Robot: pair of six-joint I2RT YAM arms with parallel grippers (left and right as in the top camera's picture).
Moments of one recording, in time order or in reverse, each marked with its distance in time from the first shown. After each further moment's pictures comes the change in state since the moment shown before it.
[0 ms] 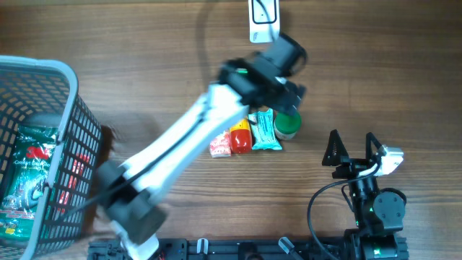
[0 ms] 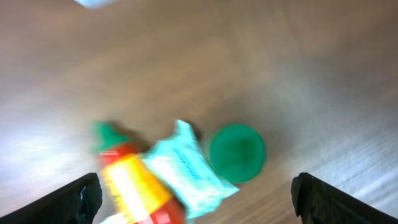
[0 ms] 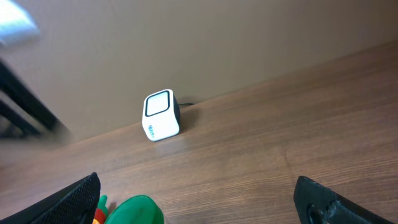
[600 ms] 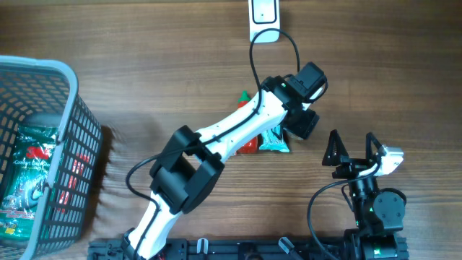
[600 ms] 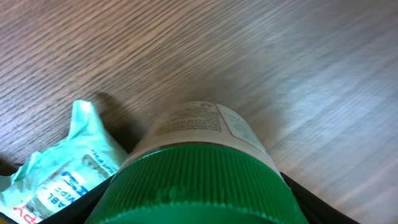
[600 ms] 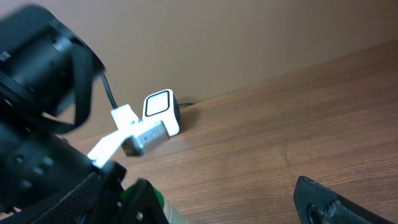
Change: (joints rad) left arm -0.096 0.351 -0.003 0.116 0.213 -0.021; right arm 0.000 0.000 0.000 0.000 0.000 0.000
